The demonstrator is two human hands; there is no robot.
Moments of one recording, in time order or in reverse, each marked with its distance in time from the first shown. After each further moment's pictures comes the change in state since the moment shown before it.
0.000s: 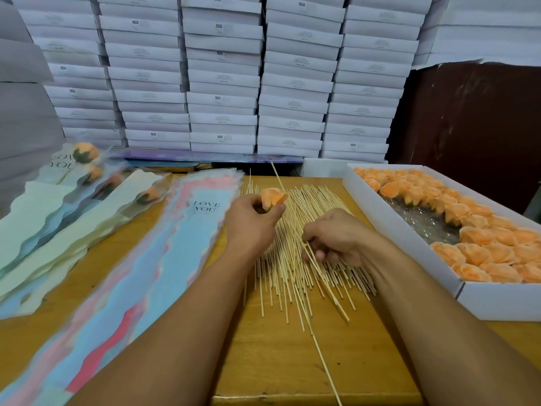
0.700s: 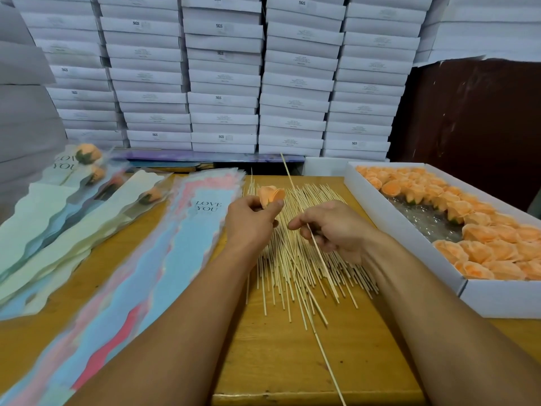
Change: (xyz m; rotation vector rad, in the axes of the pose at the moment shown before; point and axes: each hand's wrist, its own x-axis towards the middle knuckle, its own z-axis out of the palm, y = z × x) left_hand 0.001 -0.003 0.000 -0.199 -0.019 -0.118; right_hand -0.011 -0.007 0.006 0.151 -0.036 -0.227
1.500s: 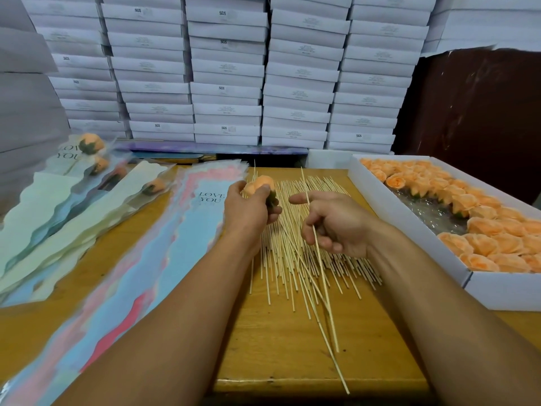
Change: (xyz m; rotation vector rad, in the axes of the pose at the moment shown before) left_hand 0.005 0.004 -0.002 -0.328 0.055 -0.190; right_hand -0.009 -0.007 0.002 0.087 -0.149 0.028
